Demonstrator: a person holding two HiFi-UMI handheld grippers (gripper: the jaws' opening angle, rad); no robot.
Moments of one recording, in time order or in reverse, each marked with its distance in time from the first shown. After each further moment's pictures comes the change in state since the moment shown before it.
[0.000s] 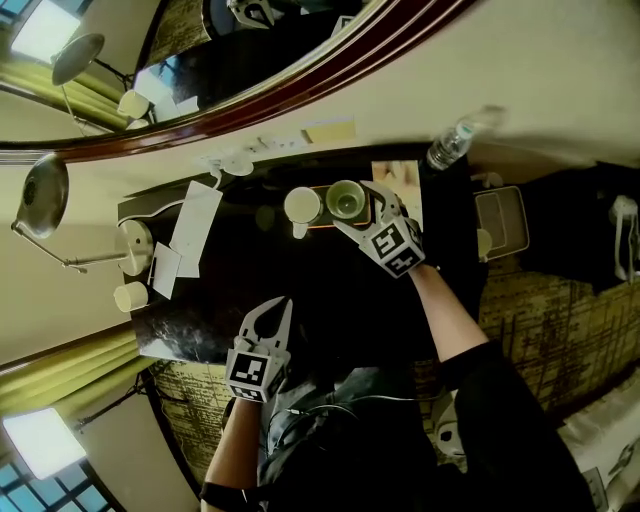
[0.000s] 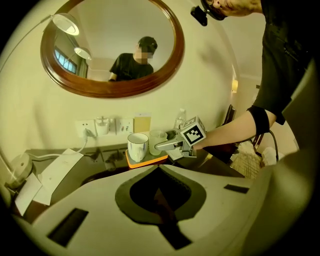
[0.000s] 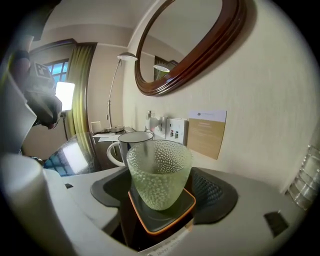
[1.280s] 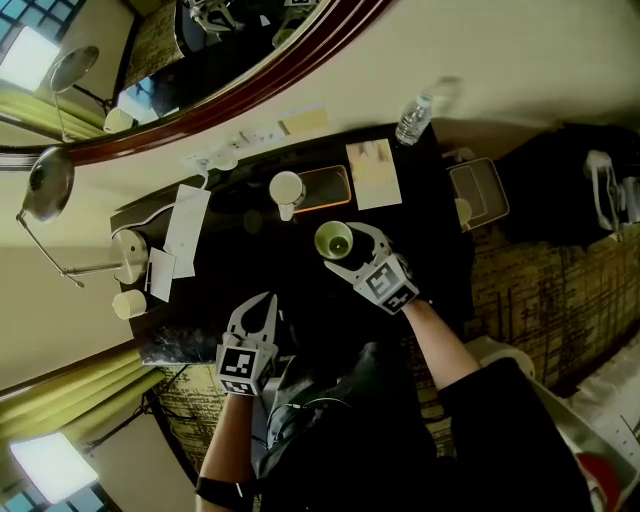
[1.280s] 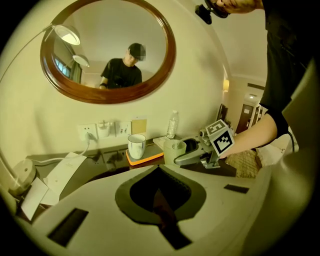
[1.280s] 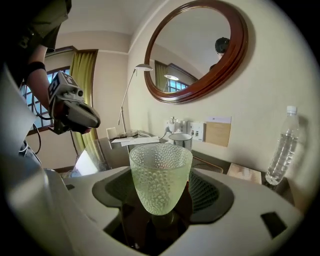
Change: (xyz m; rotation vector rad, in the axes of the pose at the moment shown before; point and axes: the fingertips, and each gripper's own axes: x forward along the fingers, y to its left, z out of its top) left arm -0.044 -0.001 -0.013 0.047 -0.018 -0.042; right arm -0.082 0.119 -0.003 0.064 -0.015 0.019
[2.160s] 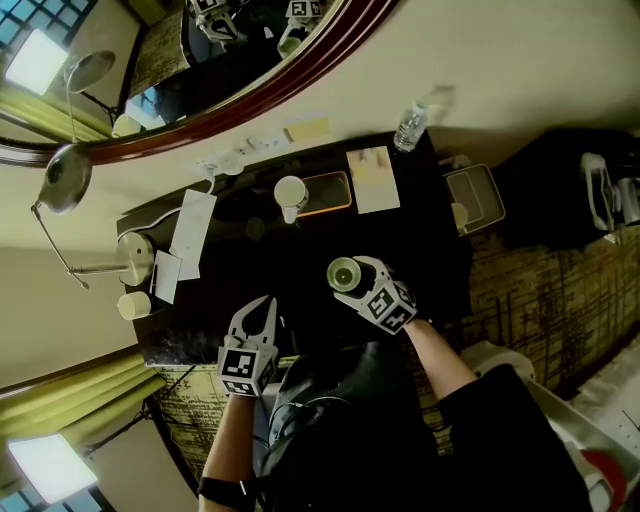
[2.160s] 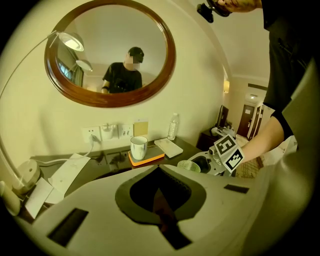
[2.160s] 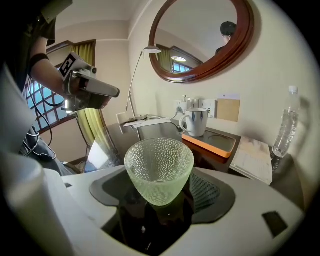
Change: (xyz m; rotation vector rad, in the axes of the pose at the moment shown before) left arm -0.017 0.002 0.000 0.003 -0.014 0.016; right arm -0.008 0.063 -0.089 0.050 0.173 0.084
